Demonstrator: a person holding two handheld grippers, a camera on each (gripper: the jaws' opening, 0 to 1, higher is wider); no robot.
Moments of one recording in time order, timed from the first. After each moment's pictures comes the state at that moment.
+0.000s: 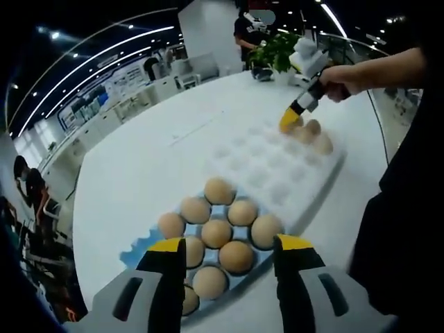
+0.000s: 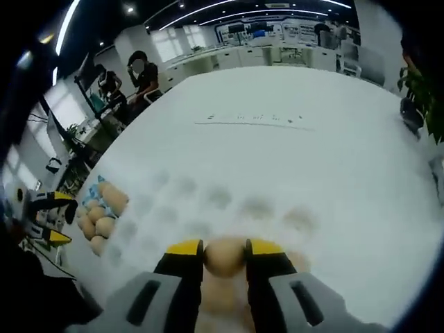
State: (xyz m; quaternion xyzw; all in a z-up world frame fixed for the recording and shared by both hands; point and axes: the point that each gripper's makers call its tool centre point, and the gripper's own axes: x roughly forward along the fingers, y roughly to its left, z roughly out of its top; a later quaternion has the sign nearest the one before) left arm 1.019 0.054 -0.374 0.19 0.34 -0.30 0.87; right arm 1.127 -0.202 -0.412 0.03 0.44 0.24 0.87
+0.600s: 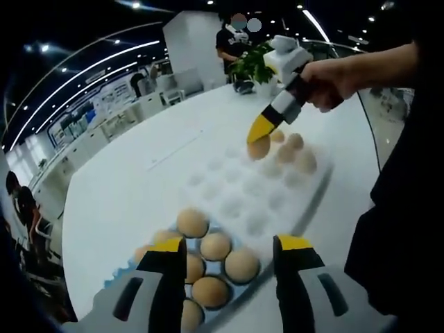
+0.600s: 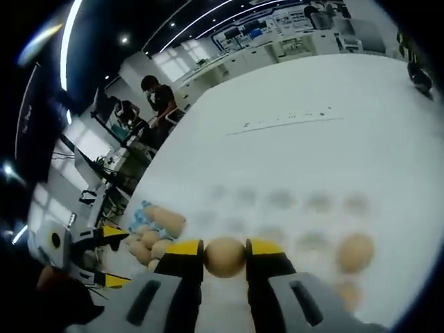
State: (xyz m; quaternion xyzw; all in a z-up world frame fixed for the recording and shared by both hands) left arm 1.024 0.002 -0.369 0.19 0.29 -0.35 0.87; right arm 1.104 -0.131 -0.381 0.17 0.43 0.30 0.83
